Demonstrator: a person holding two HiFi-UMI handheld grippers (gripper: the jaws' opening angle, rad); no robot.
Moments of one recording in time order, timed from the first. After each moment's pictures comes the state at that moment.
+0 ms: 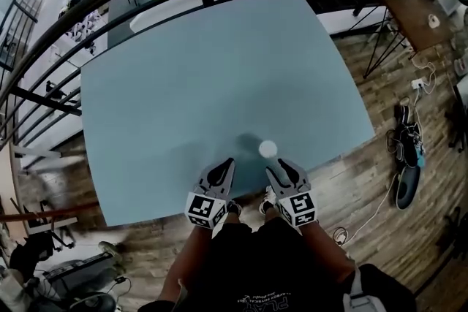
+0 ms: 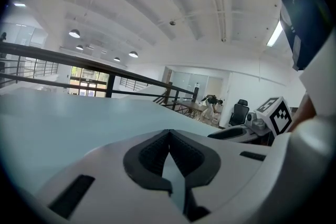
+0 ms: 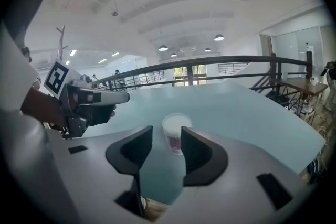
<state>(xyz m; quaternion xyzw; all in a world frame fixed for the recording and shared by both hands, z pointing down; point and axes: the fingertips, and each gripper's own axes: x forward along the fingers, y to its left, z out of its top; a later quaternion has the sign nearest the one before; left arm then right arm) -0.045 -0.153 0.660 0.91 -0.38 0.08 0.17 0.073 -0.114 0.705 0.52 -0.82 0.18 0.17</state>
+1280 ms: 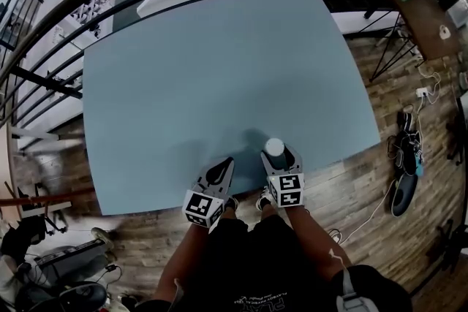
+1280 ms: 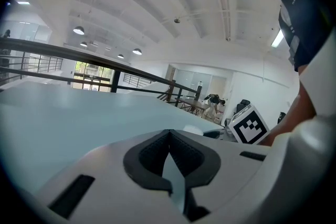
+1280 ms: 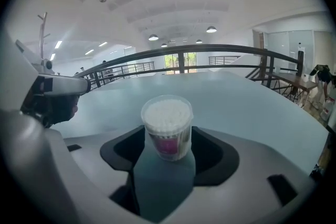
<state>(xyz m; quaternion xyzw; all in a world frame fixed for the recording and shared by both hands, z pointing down) -0.064 -0.145 0.680 0.90 -0.39 0.08 0.19 0.068 -0.160 0.768 0.56 -0.77 0.21 0.22</state>
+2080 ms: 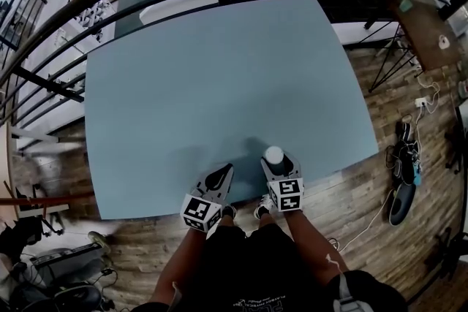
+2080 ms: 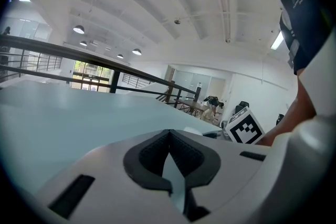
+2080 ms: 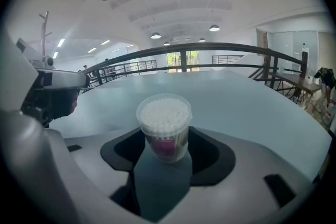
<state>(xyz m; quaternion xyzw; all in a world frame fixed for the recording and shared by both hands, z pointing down) -0.063 -0.155 0.677 0.90 -0.38 0.08 0.19 0.071 -0.173 0.773 0.54 -0.78 0.21 0.22</state>
